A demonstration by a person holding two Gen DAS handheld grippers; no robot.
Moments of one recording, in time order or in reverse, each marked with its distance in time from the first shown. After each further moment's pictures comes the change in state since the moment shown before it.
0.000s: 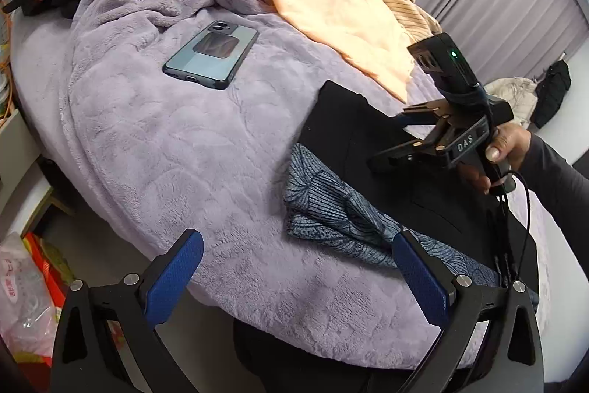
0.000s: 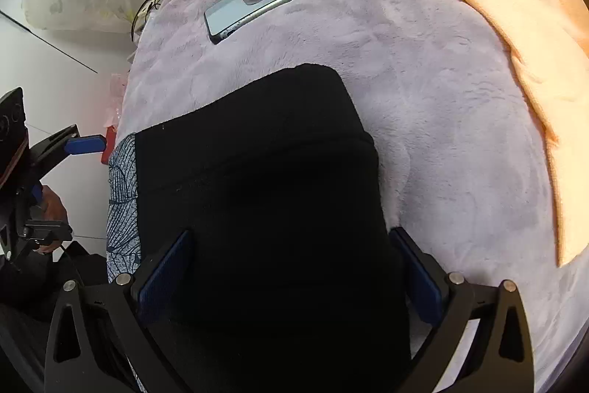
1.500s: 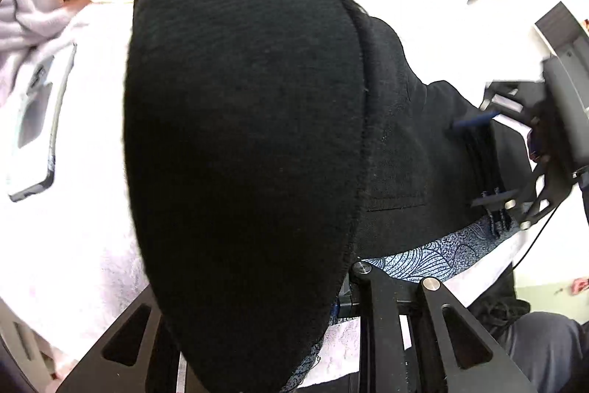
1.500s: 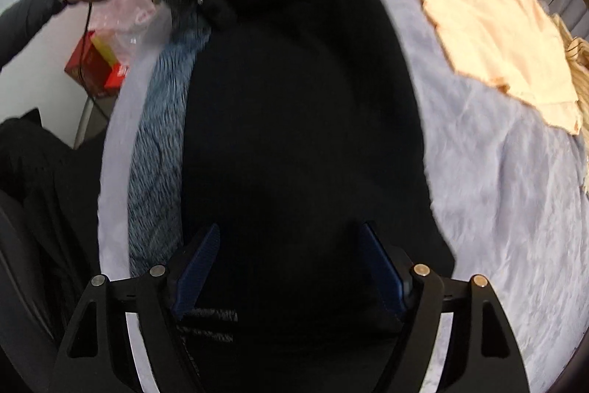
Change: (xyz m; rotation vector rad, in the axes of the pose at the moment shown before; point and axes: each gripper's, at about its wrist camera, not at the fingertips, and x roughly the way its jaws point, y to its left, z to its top) left arm 0.081 -0.119 0.063 0.422 0.402 -0.090; right arm -0.071 0.064 -0.192 -0.192 0.054 -0.334
